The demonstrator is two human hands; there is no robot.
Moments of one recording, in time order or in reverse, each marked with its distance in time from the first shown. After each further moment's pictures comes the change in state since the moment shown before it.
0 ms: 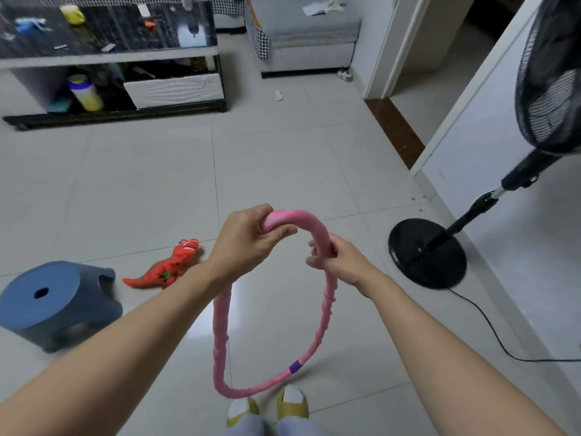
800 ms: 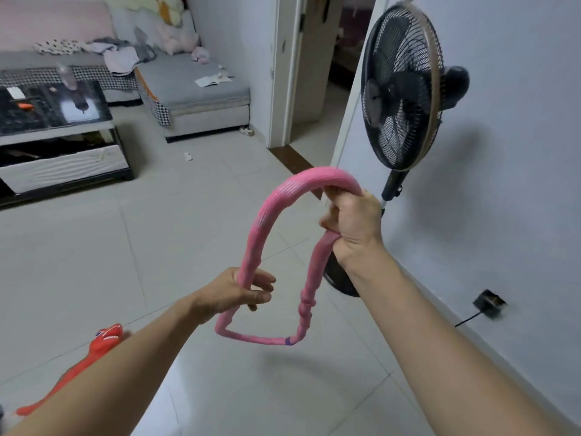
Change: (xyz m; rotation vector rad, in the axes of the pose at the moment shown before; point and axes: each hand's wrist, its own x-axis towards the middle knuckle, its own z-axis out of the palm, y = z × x) left_hand 0.023 0.021 0.051 -0.368 -0.789 -0.179; right_hand -0.118 -0.118 -0.078 0.867 0.825 -0.353
